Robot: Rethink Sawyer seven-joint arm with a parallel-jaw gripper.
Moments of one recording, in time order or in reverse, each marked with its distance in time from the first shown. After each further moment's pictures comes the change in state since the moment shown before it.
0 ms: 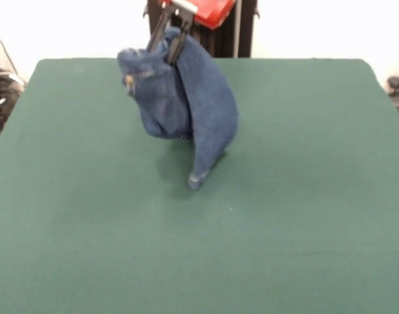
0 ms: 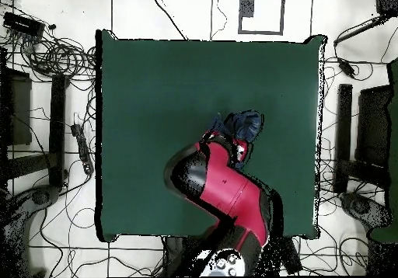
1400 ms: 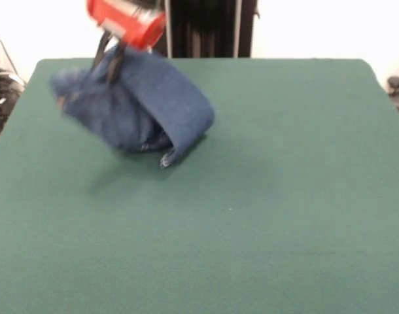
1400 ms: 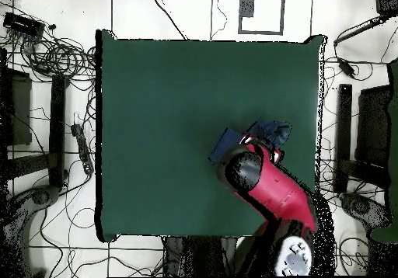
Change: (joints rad) arm -0.320 0.014 0.196 0.032 -0.025 -0.105 0.000
